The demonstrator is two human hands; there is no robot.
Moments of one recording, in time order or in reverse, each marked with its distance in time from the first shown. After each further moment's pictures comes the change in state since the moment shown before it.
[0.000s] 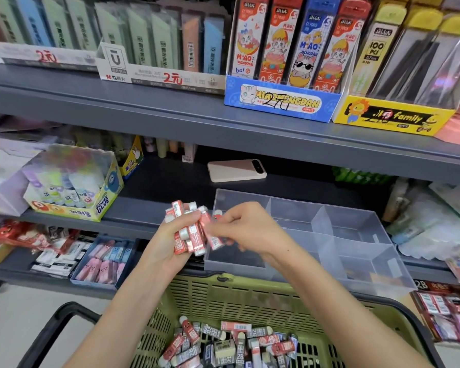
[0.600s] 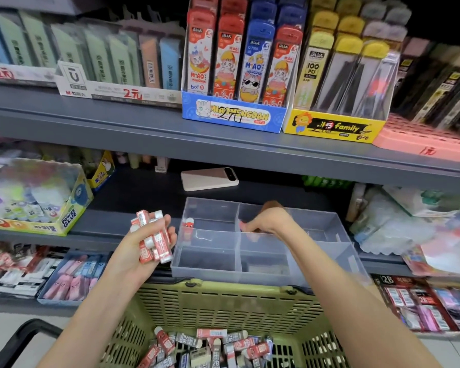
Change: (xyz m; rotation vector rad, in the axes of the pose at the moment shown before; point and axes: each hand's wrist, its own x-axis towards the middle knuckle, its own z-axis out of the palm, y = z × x) left_hand 0.001 -0.001 -0.003 -0.039 0.063 0.018; right_hand 0.049 0.071 -0.091 -0.567 0.158 0.479
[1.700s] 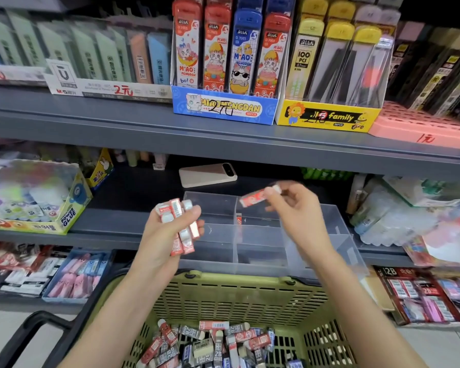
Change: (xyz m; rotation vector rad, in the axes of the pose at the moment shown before) left_hand -0.024 -0.018 0.053 0.257 -0.046 0.158; right_hand -0.087 0.022 -0.014 0.873 0.473 -0.551
